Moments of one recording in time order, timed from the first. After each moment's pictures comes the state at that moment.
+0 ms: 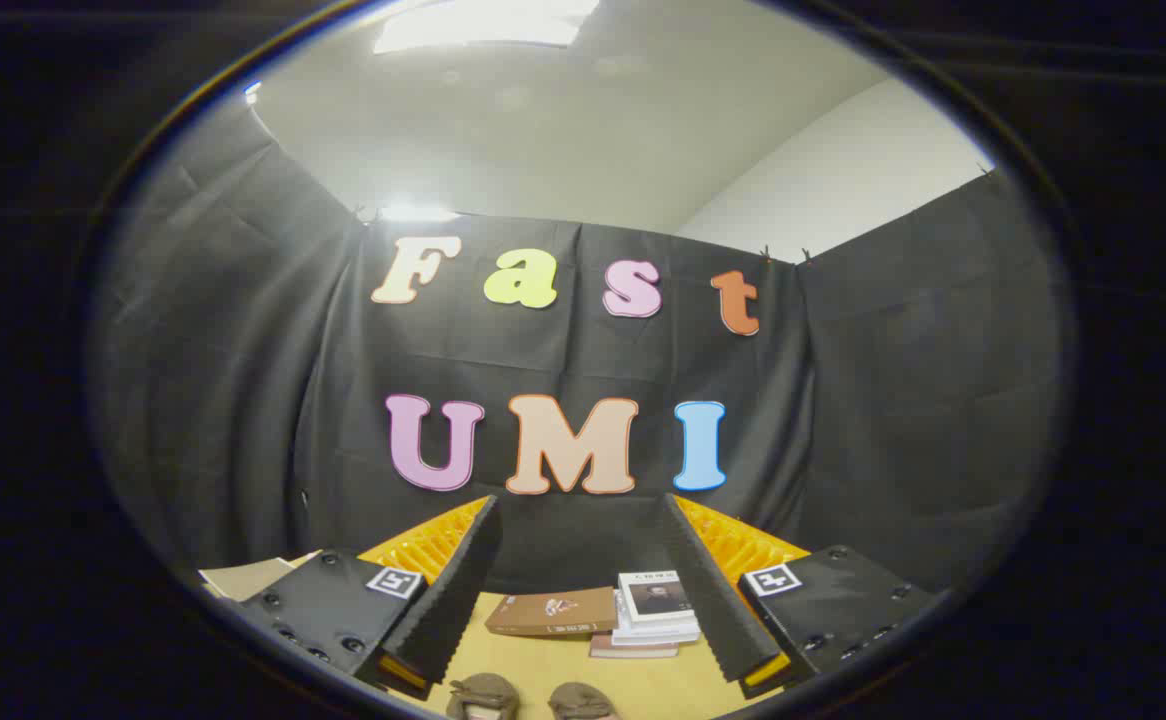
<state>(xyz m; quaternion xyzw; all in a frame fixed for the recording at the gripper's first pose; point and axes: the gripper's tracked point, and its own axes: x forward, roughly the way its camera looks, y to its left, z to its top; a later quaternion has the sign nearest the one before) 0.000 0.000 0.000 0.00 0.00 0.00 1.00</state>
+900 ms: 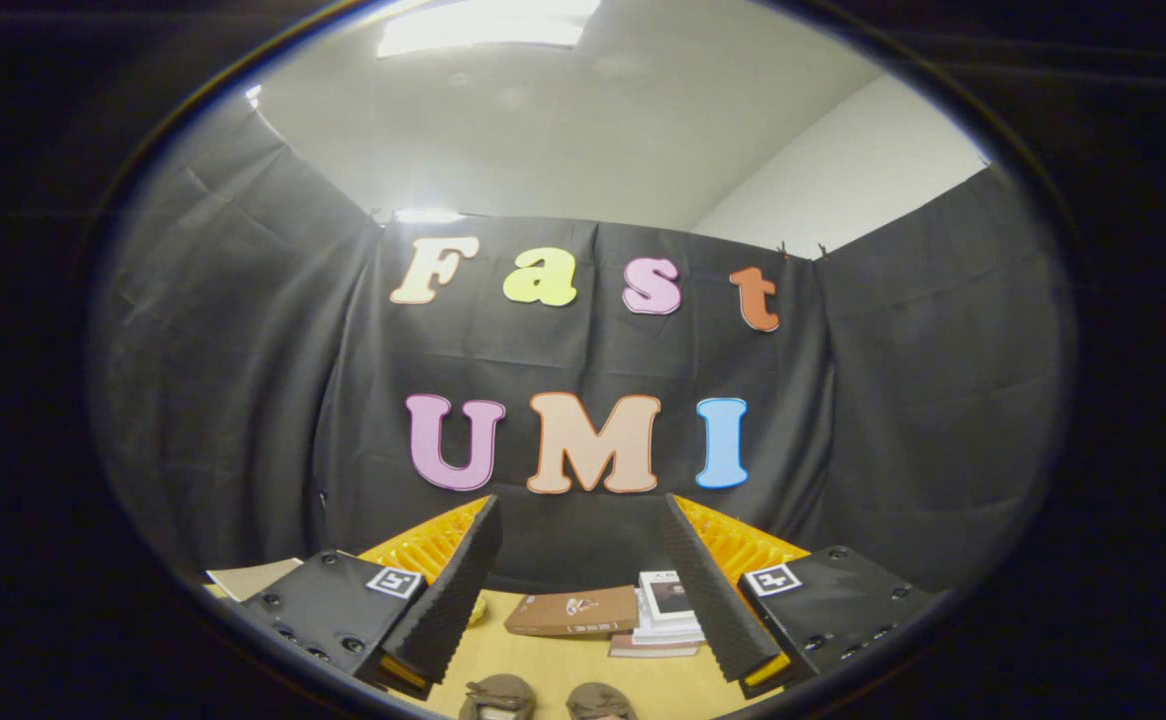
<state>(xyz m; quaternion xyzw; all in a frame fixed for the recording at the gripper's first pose) 0.003 0.020 -0.010 0.00 0.00 0.03 1.00</state>
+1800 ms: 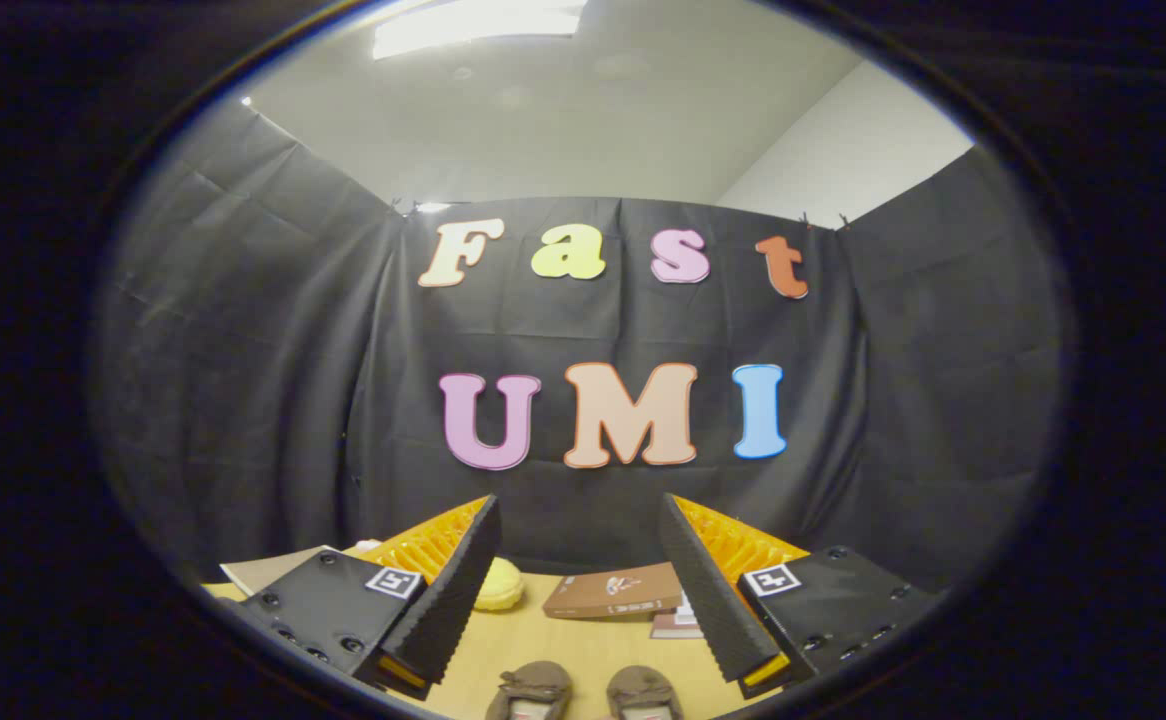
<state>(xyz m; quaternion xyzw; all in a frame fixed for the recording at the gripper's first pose) -0.004 0.074 -0.077 0.04 0.04 0.09 0.99</state>
